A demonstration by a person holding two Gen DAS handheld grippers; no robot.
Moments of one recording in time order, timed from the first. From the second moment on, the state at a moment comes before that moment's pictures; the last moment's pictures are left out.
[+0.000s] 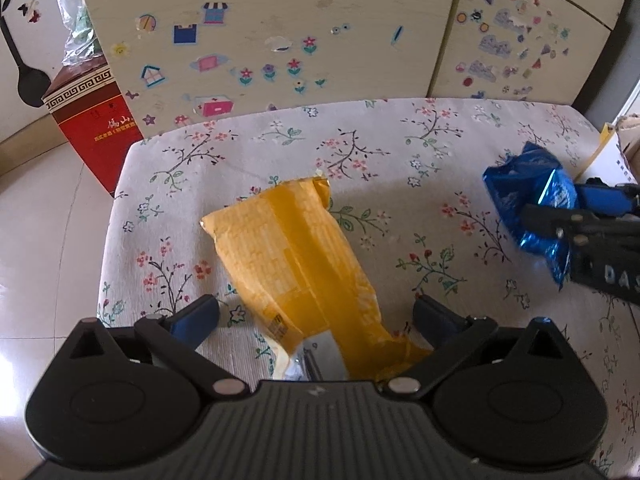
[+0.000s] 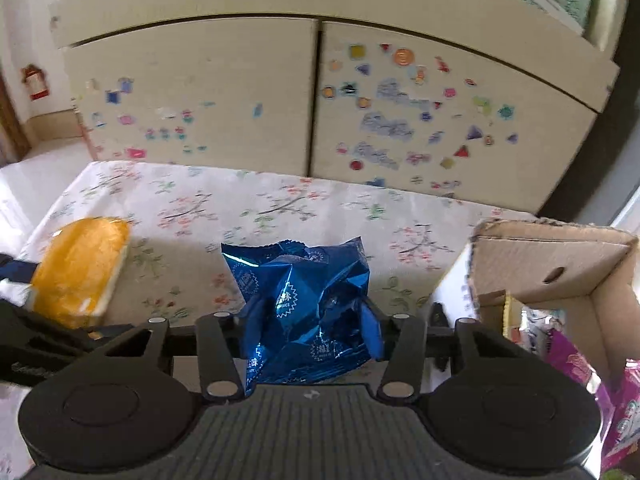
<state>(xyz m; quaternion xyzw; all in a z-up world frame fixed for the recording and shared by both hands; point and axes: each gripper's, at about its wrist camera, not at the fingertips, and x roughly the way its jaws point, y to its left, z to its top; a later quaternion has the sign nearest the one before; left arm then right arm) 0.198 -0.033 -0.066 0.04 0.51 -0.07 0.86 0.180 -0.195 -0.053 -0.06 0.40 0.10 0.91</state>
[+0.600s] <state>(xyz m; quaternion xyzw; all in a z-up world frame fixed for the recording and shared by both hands) 0.193 -0.032 -0.064 0.05 0.51 -0.09 0.86 0.184 -0.198 -0.050 -0.03 0.39 0.13 0.91</state>
